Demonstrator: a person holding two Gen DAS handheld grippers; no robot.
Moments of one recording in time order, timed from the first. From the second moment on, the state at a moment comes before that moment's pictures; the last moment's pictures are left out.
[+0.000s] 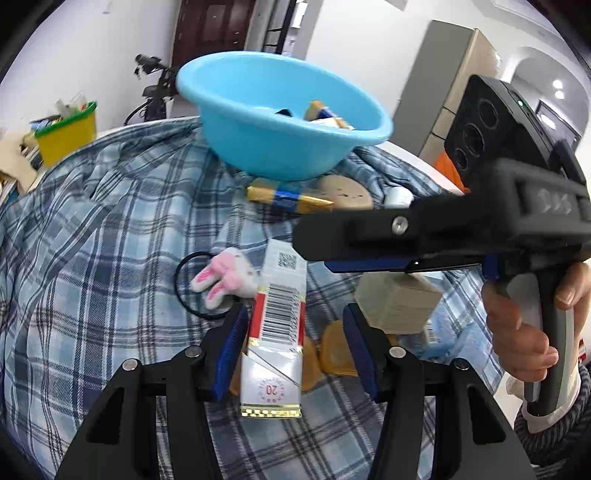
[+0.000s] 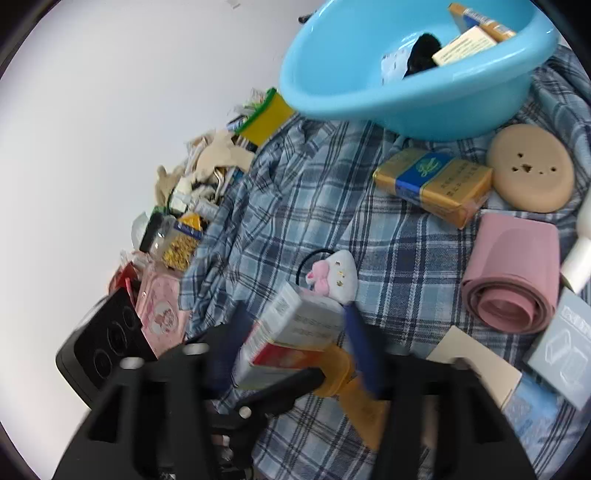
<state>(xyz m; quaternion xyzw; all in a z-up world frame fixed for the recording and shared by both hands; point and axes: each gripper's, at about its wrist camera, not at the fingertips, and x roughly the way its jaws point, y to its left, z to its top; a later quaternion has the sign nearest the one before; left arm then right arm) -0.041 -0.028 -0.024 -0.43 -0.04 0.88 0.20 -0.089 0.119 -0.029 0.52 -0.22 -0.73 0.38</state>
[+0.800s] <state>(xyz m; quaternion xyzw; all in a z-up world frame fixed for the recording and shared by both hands) -0.034 -0.023 -0.034 -0.44 -0.04 0.88 0.17 -0.071 0.144 -0.019 0.52 -0.20 -0.76 0.34</state>
